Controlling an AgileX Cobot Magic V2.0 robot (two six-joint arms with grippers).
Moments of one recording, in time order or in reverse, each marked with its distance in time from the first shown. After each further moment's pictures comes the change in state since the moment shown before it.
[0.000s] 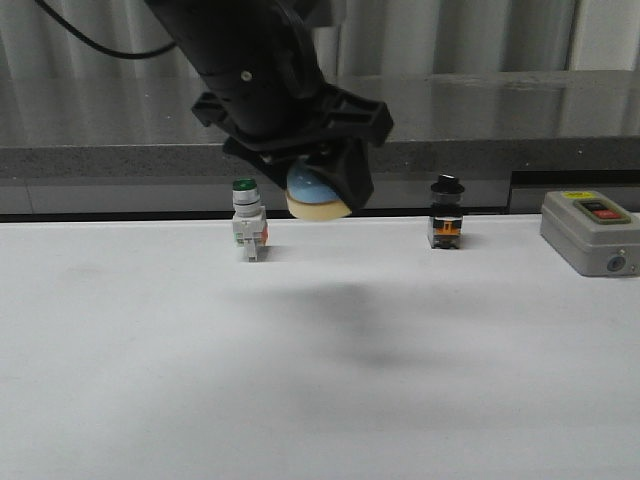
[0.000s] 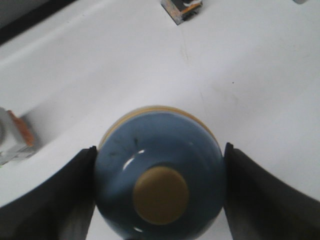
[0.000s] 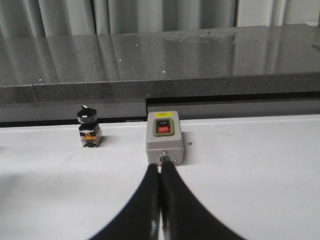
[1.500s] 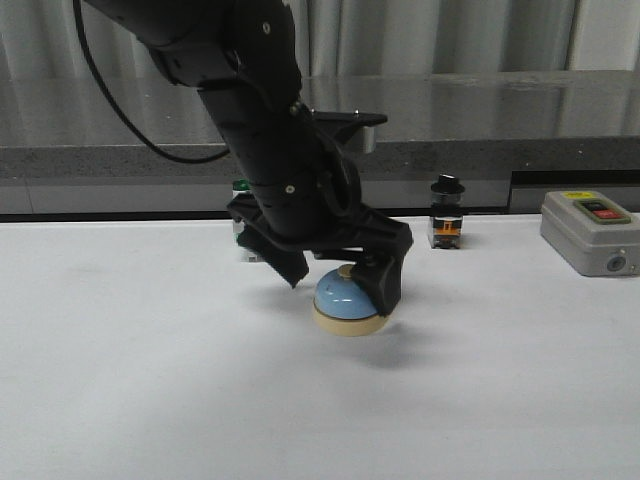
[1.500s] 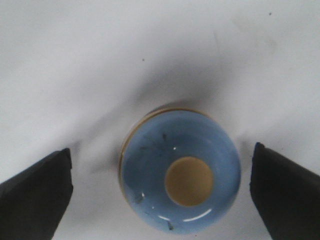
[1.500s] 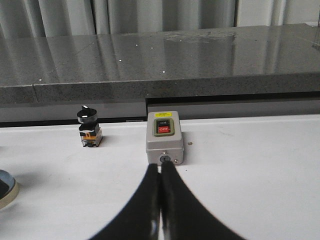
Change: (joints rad) left arm -0.010 0.191 -0.078 -0.033 0.066 0.001; right arm 0.000 0.000 0.000 0.000 0.000 0.000
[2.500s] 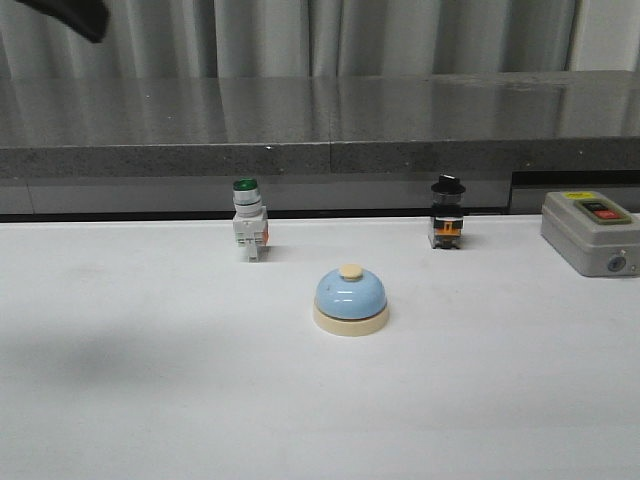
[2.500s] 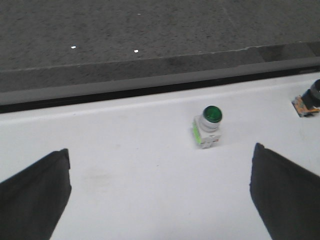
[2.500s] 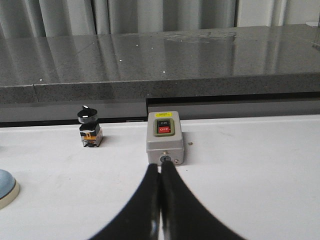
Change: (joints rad) left arm 0.432 -0.838 0.559 -0.066 -0.228 -0.002; right arm 0.000 0.000 0.000 0.000 0.000 0.000
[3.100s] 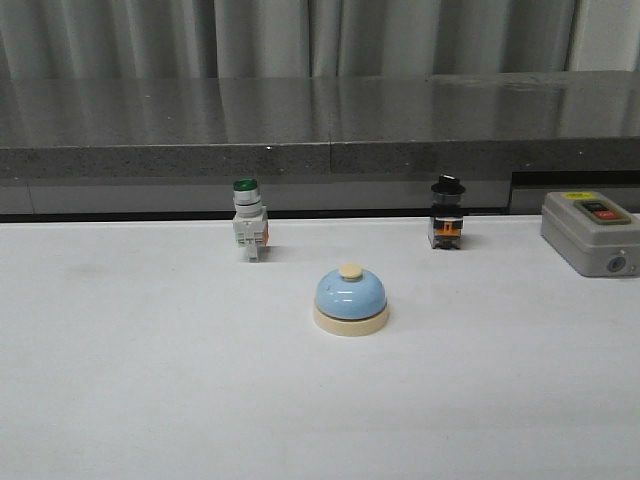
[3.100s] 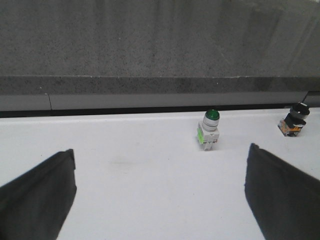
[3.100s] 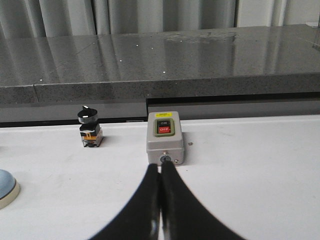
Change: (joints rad) left arm 0.043 -0.642 0.450 -0.014 -0.098 0.000; right arm 0.000 0.000 0.000 0.000 0.000 0.000
